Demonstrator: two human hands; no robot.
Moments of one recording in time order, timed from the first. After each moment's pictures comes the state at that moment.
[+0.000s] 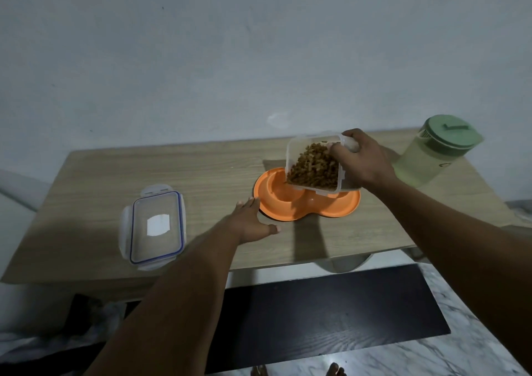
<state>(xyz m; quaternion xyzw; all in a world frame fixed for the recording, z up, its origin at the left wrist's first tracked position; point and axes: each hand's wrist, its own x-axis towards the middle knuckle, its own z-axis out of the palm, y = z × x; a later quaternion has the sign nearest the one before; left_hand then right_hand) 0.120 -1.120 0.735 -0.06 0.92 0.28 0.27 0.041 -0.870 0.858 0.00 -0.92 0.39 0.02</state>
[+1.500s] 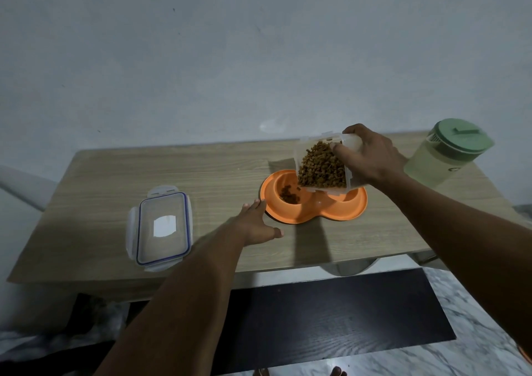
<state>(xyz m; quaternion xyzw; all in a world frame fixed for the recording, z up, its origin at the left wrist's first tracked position) 0.121 -1.123 0.738 -0.06 0.91 0.29 0.30 0.031 -0.876 0.869 0.05 -0.96 0.27 0.05</state>
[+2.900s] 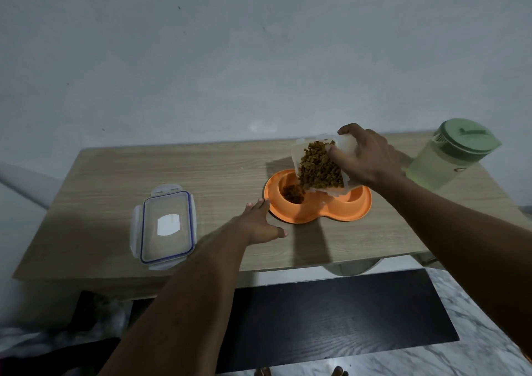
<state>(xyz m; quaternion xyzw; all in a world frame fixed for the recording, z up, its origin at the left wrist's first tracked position) 0.122 -1.122 0.743 -0.06 0.90 0.31 0.30 0.028 -0.888 0.859 0.08 -0.97 0.23 0.05</state>
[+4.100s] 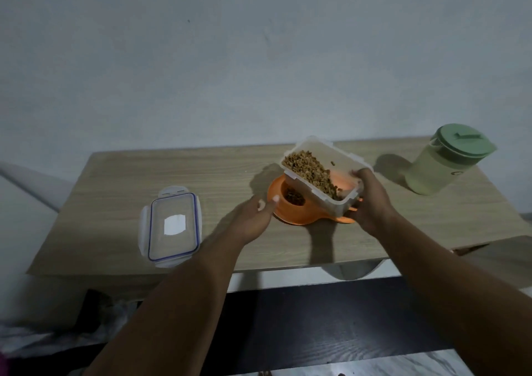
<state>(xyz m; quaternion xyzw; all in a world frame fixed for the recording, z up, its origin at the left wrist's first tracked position) 0.147 -1.123 0.788 -0.16 0.84 0.49 0.16 0.078 -0.884 0.814 -0.24 -0.63 0.73 -0.13</state>
